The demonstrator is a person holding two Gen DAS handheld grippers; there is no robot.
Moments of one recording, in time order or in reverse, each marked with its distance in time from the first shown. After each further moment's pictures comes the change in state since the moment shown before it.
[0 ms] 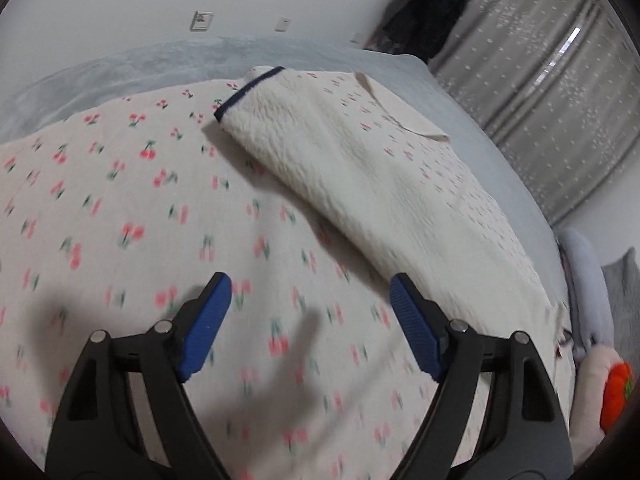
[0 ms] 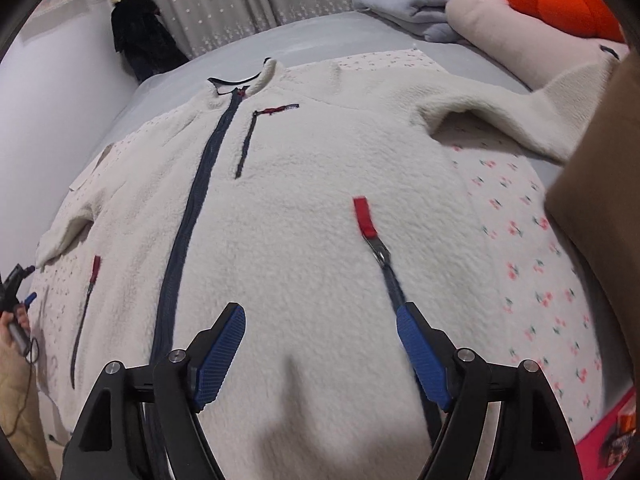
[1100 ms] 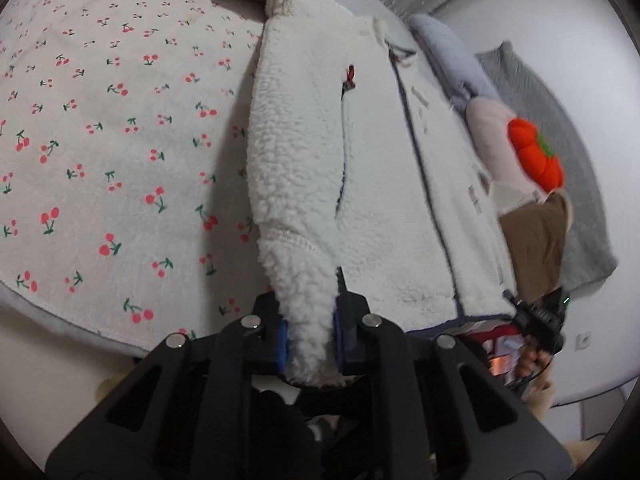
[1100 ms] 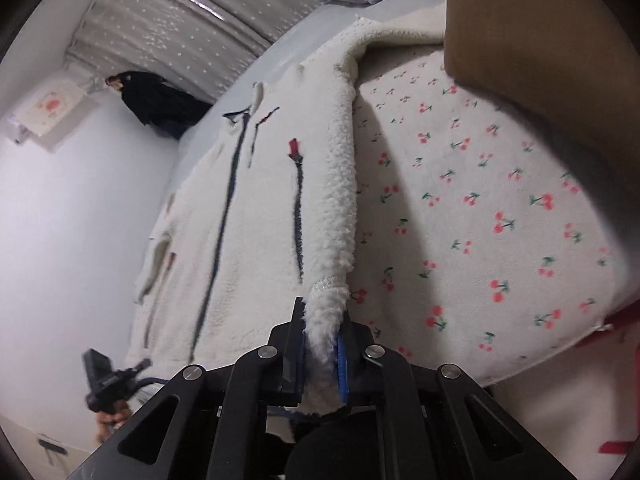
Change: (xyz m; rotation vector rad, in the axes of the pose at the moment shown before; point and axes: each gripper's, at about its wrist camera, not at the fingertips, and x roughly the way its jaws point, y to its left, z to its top) left arm -0.181 -0.096 -0.305 0.446 0.572 -0.413; right arm -0.077 -0.134 -0.110 0.289 0.023 0.352
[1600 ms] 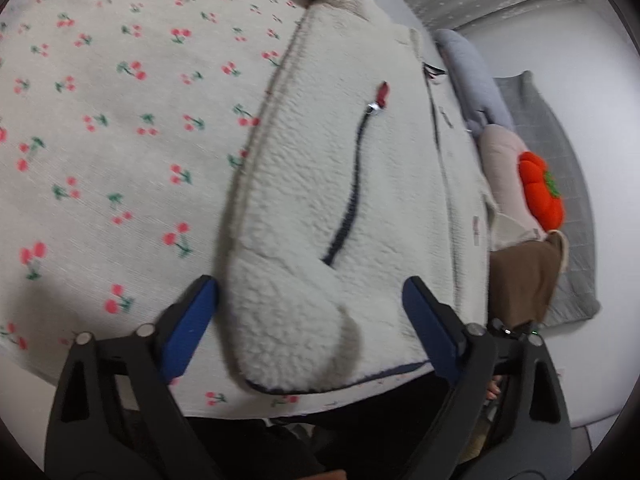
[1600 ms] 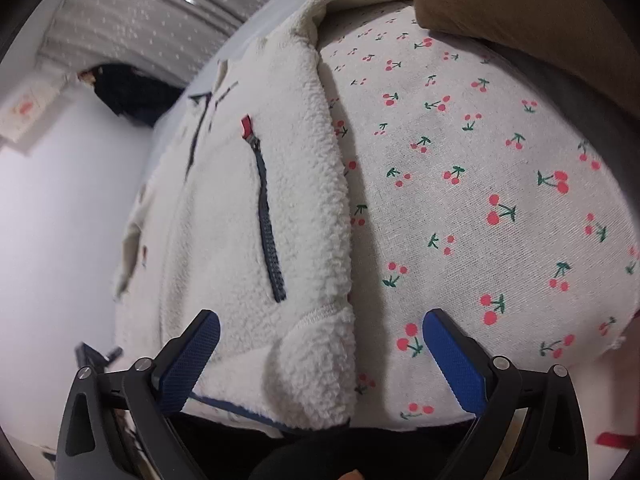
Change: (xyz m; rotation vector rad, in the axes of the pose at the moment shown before) left arm 0.025 0.044 0.026 -0.160 0.022 -0.106; right arm 0.055 -0.037 0.017 0.078 0.072 0.007
